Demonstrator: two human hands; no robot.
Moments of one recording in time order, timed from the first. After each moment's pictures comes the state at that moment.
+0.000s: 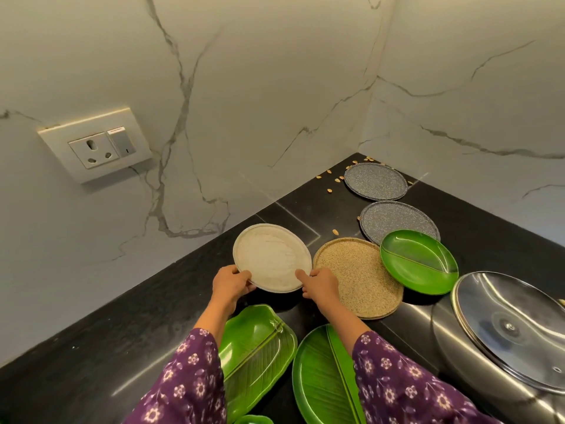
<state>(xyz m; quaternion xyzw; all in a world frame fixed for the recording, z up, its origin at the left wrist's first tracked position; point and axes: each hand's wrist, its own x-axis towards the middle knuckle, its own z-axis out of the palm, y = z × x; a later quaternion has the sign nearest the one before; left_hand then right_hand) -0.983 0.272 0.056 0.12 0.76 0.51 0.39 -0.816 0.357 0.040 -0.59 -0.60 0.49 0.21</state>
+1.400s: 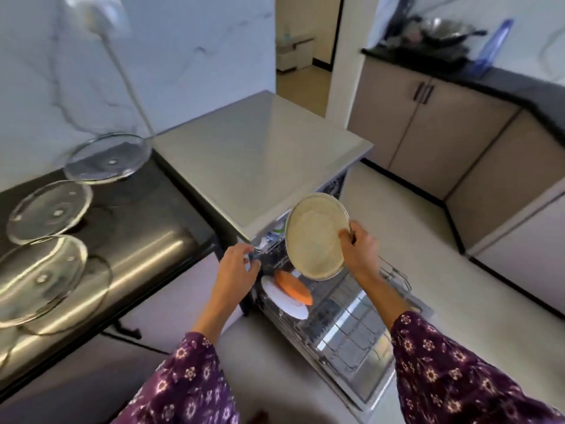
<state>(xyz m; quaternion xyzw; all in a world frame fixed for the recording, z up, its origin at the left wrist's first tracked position) -0.168 0.036 0.046 0.88 0.26 0.10 0.38 -0.017 -0.171 0.047 -0.89 -0.10 0.00 0.44</state>
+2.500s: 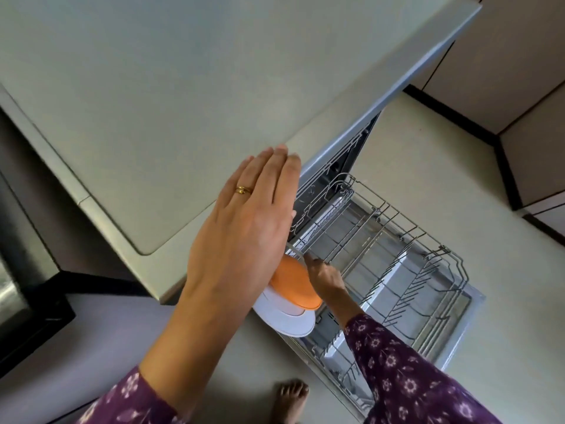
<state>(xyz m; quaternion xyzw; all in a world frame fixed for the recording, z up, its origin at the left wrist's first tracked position) 0.033 0.063 -0.061 0.99 0.06 0.15 -0.02 0.110 -0.086 -0.372 -0.92 -0.31 0.20 0.12</state>
